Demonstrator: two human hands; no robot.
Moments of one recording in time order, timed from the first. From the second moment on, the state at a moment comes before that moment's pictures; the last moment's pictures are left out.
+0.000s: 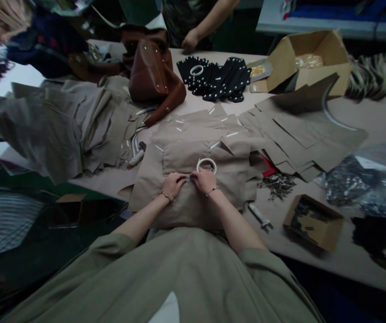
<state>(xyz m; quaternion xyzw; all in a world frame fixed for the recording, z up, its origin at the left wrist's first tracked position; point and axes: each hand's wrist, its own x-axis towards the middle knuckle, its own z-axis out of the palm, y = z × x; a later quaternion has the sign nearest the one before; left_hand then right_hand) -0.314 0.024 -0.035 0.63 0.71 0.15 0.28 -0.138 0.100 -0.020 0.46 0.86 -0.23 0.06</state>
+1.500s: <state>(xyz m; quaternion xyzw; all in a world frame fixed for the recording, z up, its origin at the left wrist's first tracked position) -0.338 0.046 -0.044 0.72 0.65 0.05 0.24 -0.162 0.123 -0.016 0.55 0.76 -0.33 0.10</state>
